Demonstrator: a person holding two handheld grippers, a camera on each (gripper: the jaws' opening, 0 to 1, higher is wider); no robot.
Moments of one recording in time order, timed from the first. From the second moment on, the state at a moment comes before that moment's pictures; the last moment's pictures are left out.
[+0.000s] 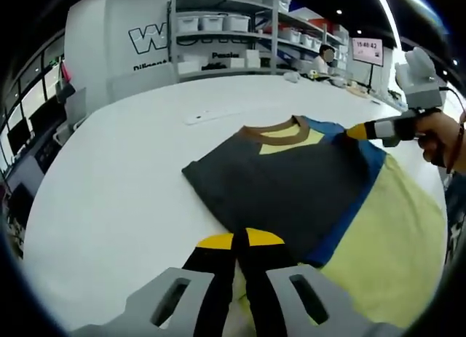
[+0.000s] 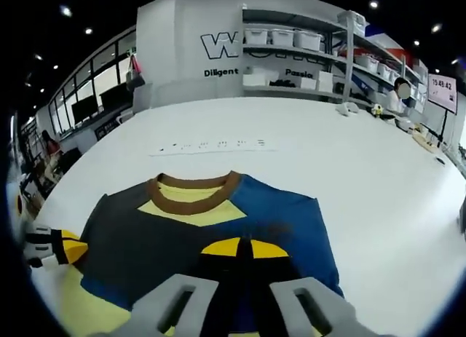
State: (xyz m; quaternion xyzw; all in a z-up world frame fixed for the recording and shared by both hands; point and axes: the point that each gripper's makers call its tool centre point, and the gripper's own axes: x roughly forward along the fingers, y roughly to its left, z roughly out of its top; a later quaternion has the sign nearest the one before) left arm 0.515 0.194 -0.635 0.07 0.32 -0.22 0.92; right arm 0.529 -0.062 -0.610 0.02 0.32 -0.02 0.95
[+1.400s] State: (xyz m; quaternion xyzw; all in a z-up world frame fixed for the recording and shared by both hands) left arm 0.485 0.205 -0.626 0.05 0.33 -0.25 0.91; right arm 0.439 -0.102 -0.611 0.06 0.34 -0.01 0.94
